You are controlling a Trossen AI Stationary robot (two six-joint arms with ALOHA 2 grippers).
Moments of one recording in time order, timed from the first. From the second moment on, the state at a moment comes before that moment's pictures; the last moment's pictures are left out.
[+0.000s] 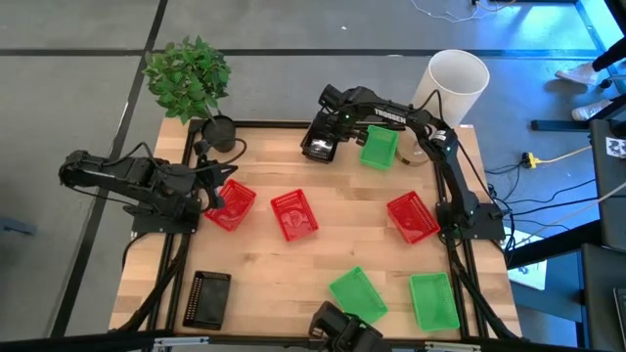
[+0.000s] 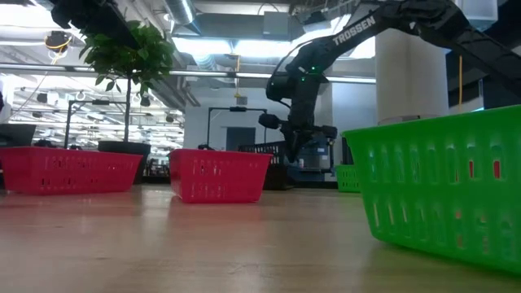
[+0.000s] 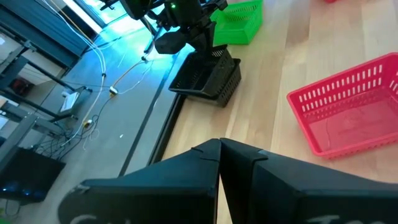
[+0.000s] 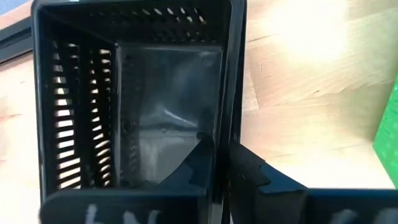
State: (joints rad) left arm -0.19 0.60 0.75 -0.67 -0.74 0.17; right arm -0.62 2.23 1.94 -1.04 -0.11 1.28
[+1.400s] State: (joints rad) left arm -0.19 0.60 0.75 -0.67 -0.73 0.12; right arm -0.57 2.23 2.03 -1.16 0.04 0.99
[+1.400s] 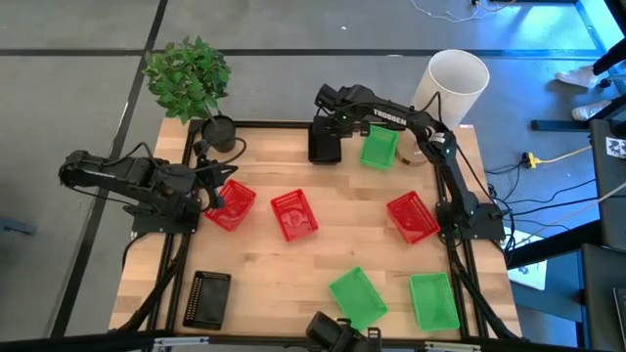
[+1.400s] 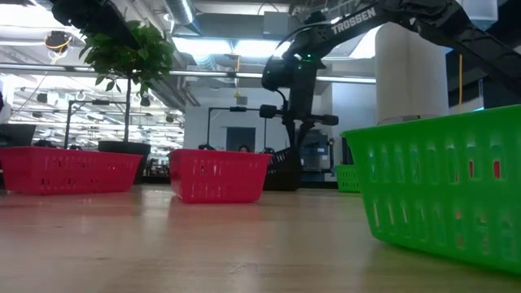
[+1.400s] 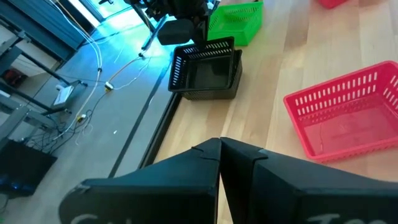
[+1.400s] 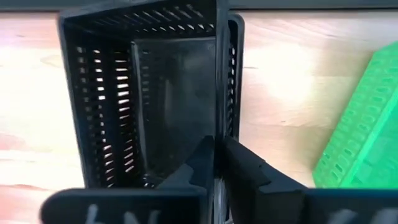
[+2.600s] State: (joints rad) left arm -0.19 0.60 0.75 -0.67 -0.73 0.12; right arm -0.57 2.23 2.03 -1.12 0.01 0.99
